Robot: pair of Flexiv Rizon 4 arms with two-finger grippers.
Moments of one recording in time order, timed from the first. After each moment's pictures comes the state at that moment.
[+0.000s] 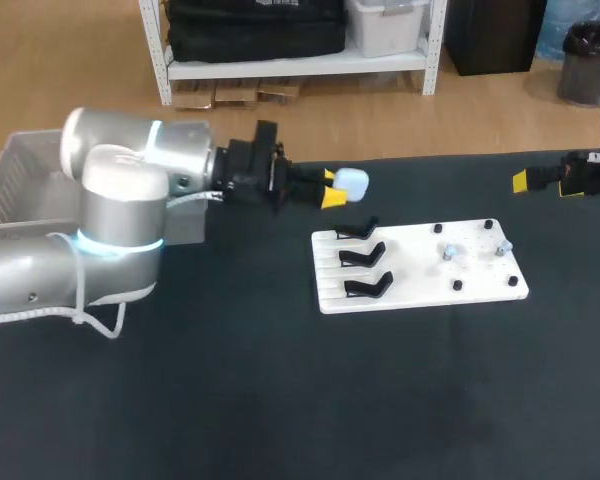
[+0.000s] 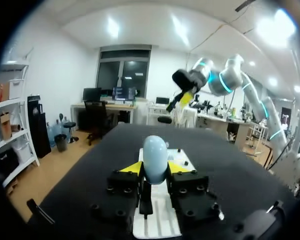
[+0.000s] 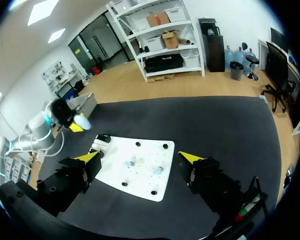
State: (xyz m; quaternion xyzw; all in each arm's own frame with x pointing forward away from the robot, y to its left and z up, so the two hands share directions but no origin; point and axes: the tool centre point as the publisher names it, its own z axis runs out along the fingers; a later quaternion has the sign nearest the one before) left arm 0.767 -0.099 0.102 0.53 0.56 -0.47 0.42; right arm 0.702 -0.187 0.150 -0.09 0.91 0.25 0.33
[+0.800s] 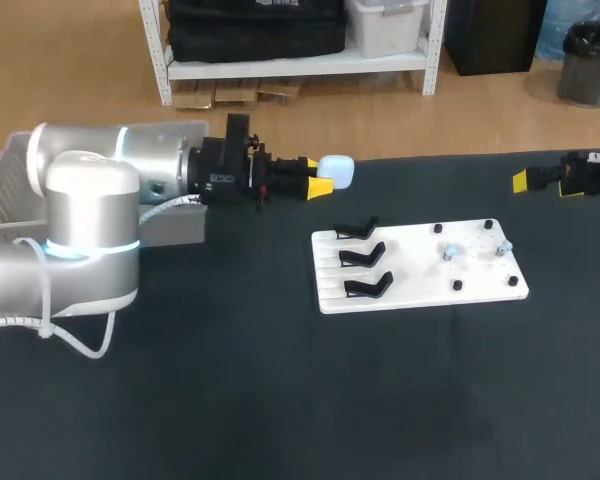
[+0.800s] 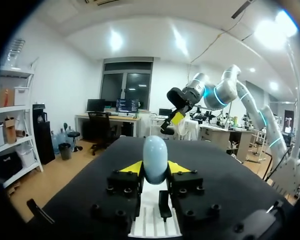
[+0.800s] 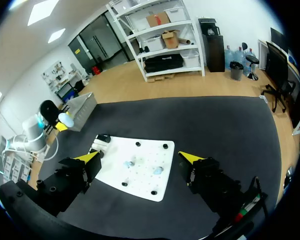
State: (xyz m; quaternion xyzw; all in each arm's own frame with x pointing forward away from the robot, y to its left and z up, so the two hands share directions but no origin) left arm 0.744 -0.080 0.134 0.51 0.55 -0.48 0.46; right arm 0.702 -0.187 0.150 -0.09 0.91 0.25 0.33
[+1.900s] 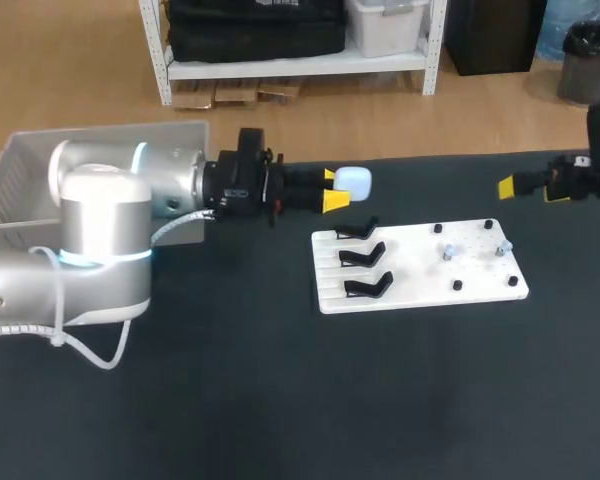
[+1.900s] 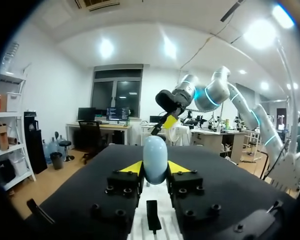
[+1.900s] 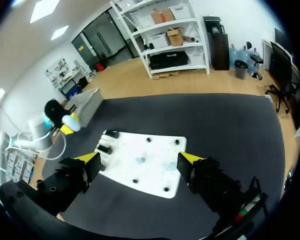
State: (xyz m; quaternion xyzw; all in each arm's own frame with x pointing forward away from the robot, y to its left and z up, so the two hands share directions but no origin) left arm 0.719 -0.104 0.133 0.52 0.51 -0.51 0.46; right arm 0.687 -0.158 0.152 -0.11 0.91 0.26 0.31
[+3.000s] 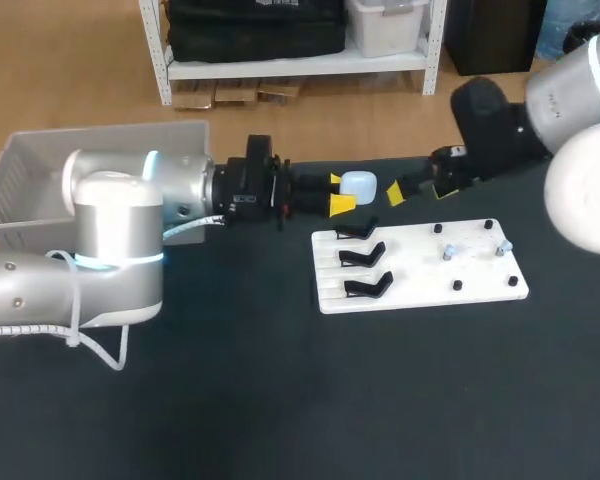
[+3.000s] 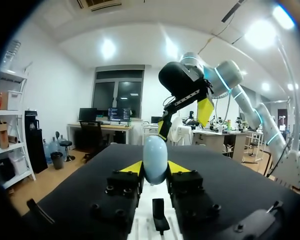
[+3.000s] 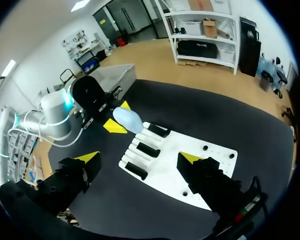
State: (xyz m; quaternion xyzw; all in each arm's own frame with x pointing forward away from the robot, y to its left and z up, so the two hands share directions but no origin) left arm 0.730 -0.112 0.117 0.51 0.51 -0.51 0.47; right arm 0.680 -0.021 0.162 -0.23 0.91 0.26 0.24
